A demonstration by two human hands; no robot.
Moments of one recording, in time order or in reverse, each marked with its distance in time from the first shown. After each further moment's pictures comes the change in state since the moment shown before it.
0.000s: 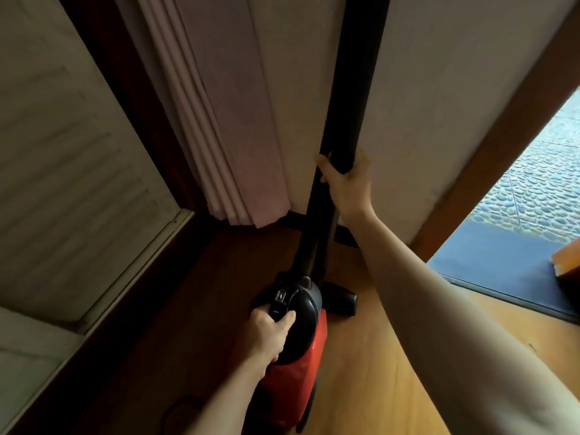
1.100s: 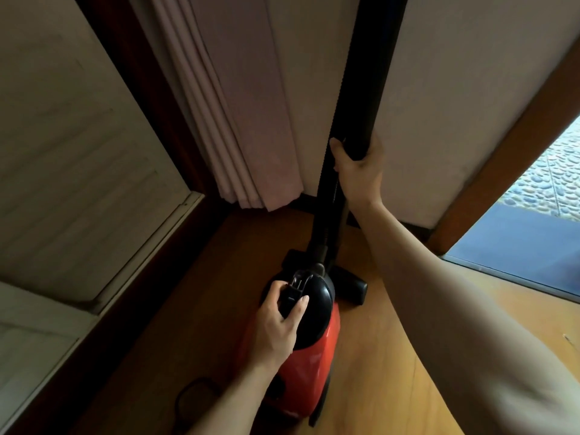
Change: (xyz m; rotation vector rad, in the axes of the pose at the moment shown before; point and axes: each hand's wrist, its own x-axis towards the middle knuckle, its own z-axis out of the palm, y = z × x) left_hand -0.013 -0.018 -0.002 0.024 0.067 0.516; right_hand 0.001 0.048 0.014 0.089 0.075 -0.072
